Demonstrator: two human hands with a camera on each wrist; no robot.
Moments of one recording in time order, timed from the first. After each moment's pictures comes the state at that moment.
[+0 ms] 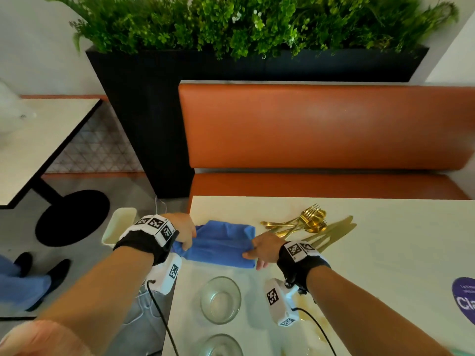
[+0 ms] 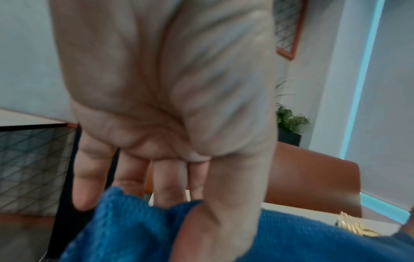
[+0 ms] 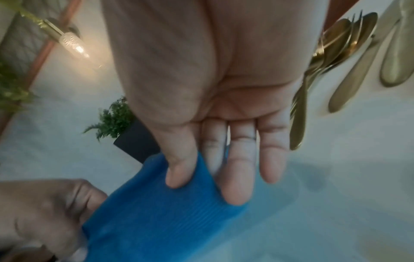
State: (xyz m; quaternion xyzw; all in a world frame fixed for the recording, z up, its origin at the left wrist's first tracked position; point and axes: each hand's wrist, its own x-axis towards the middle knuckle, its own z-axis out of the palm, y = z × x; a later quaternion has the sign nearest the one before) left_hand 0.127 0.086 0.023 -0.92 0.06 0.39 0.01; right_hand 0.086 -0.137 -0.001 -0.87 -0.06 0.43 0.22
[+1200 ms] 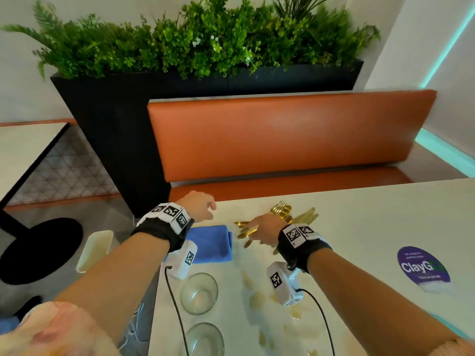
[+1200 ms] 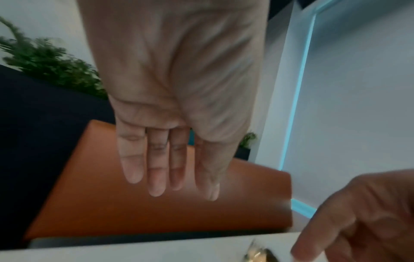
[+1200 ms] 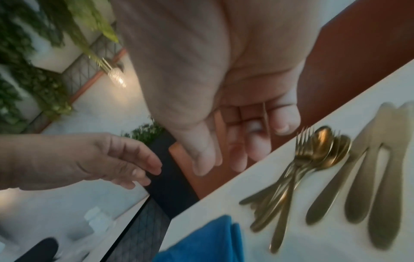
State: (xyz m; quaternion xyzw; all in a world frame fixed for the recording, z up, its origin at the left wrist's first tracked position) left_hand 0.135 0.008 0.066 -0.96 0.16 0.22 -0.10; right_hand 0.060 -0.191 0.063 -0.95 -0.04 0.26 0.16
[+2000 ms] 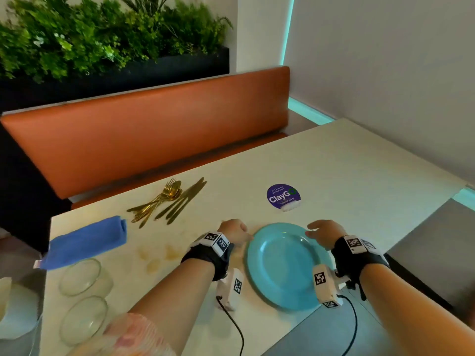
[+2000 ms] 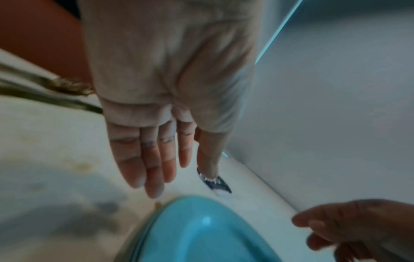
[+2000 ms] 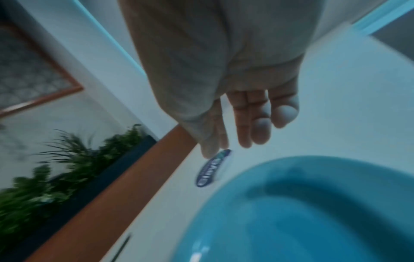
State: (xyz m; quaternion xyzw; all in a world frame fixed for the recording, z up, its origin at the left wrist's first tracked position) left_hand -0.096 -0.297 0.022 -0.88 0.19 0.36 -0.24; right_hand -0.227 -0.495 0.037 -0.87 0.40 0.15 0.26
